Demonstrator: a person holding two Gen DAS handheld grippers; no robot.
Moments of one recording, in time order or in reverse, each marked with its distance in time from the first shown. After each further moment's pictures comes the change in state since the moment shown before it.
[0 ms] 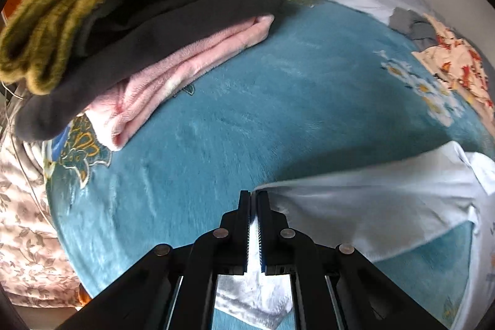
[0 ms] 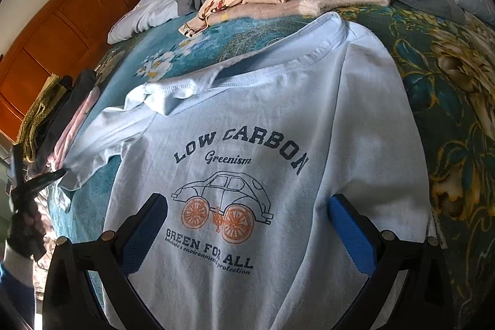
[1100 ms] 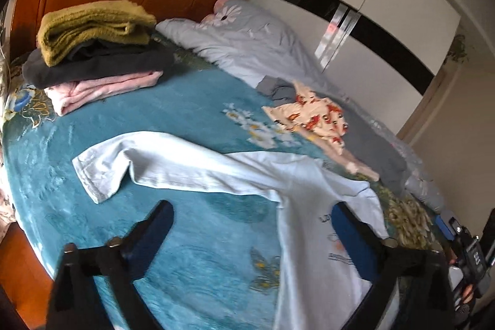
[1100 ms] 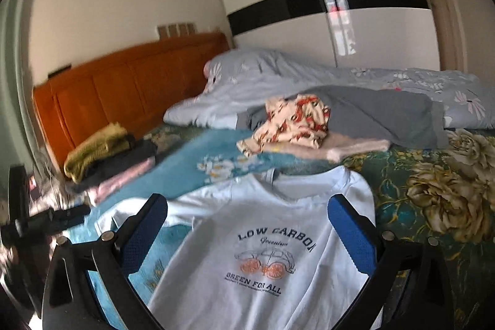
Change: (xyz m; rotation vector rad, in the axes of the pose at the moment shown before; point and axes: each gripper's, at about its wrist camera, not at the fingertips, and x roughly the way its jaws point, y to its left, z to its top) left arm -0.184 -0.082 -0.124 -0.102 -0.369 -0.519; right arm -0.153 0.051 -0.042 -0.209 -0.571 0.090
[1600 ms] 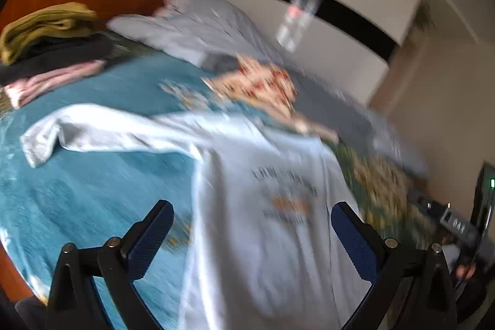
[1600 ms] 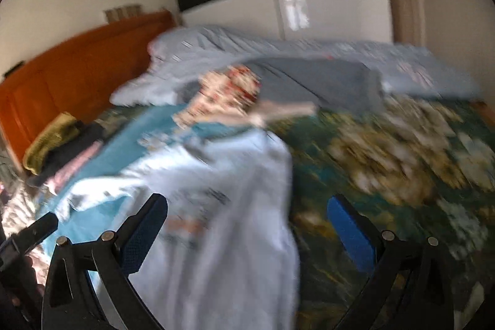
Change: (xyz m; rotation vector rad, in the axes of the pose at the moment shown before) left arm 0.025 -0.094 -0.076 0.152 0.111 -0.119; right arm -0.038 -0.072 -0.028 0.076 0.190 -0.253
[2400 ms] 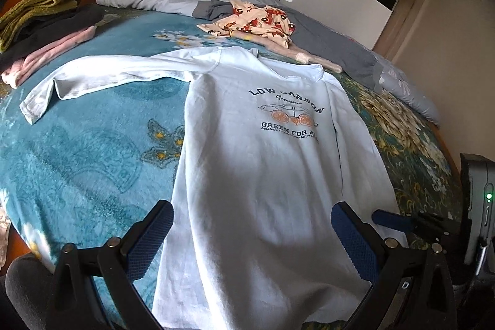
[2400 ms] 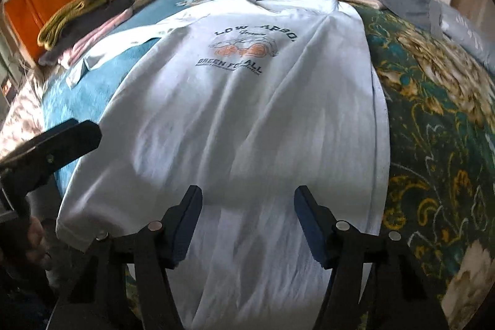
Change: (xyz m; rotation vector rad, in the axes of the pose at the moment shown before) left arm 0.006 -0.014 -0.054 0.057 0.184 0.074; right arm 0.026 0.068 -0.111 -0.249 0.437 0.080
